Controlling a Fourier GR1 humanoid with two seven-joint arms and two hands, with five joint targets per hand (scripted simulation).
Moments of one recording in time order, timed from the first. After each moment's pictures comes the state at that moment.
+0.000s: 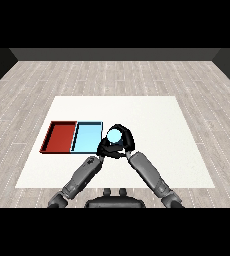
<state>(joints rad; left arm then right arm) -0.41 0.00 -0.52 -1.11 0.39 0.27 -0.33 -0.46 0.00 0.47 -1.39 -0.12 -0.48 -0.13</state>
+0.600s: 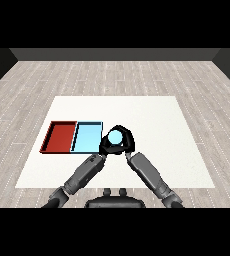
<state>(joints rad) -0.50 0.01 -0.60 -1.01 0.63 0.39 -0.45 -0.44 -0.01 0.50 -1.39 -0.24 -0.48 -0.22</state>
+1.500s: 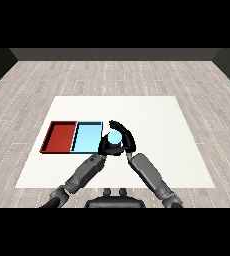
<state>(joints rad) -0.52 0.00 -0.61 -0.93 0.69 0.39 -0.65 -0.43 -0.01 0.48 -1.43 -0.20 -0.40 -0.14</state>
